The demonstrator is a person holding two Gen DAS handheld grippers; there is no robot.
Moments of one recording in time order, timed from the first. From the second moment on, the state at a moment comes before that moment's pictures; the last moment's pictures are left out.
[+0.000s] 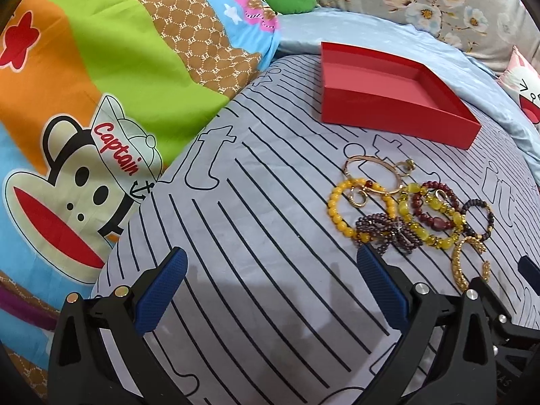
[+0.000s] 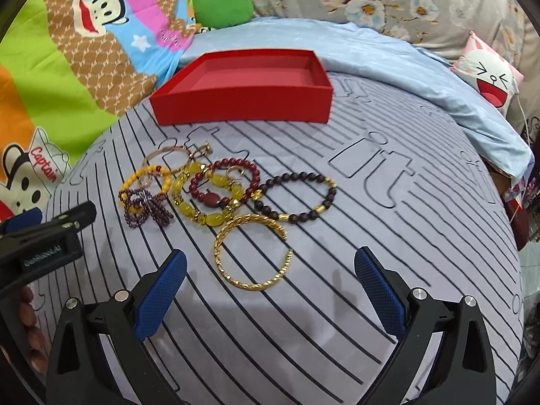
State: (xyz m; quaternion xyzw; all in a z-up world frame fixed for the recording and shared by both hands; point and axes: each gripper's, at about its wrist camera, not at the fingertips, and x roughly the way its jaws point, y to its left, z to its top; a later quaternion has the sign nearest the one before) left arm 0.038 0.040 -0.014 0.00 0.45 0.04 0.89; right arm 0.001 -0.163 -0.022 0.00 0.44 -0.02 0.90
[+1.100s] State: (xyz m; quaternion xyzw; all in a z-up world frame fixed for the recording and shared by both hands) left arm 0.054 -0.001 -0.027 0.01 0.47 -0.03 0.88; right arm 0.013 -0.199 -0.031 0.03 0.44 -0.02 0.90
